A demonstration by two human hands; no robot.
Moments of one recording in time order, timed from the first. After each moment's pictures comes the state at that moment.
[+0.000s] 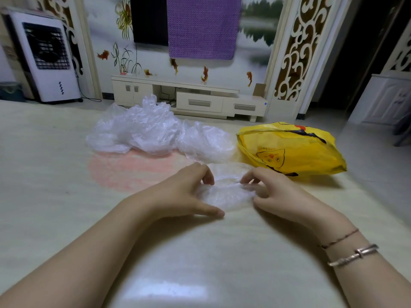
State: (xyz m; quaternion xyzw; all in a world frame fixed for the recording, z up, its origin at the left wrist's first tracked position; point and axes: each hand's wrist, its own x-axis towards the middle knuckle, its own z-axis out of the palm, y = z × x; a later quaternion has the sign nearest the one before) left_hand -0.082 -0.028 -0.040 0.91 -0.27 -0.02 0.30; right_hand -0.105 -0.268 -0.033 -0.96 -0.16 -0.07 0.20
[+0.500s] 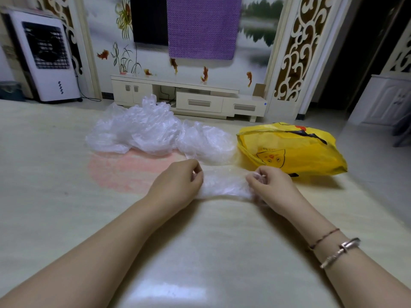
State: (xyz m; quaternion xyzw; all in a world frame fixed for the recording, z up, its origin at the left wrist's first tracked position) left_hand -0.074 -0.037 -0.050 0.92 -0.16 0.12 0.33; right_hand -0.087 -0.256 -0.051 -0.93 0.00 -0.17 0.32
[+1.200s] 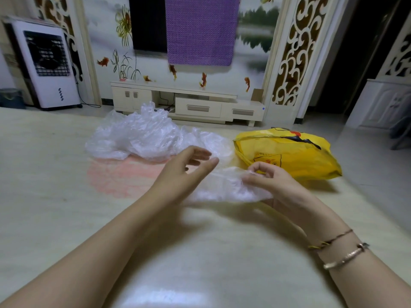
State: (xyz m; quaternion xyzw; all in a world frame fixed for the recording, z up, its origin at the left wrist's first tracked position) left_hand -0.085 -0.044 -0.025 0.81 -0.18 0.10 0.55; right_hand -0.102 -0.256 -0.019 -0.75 -0.04 0.02 0.65
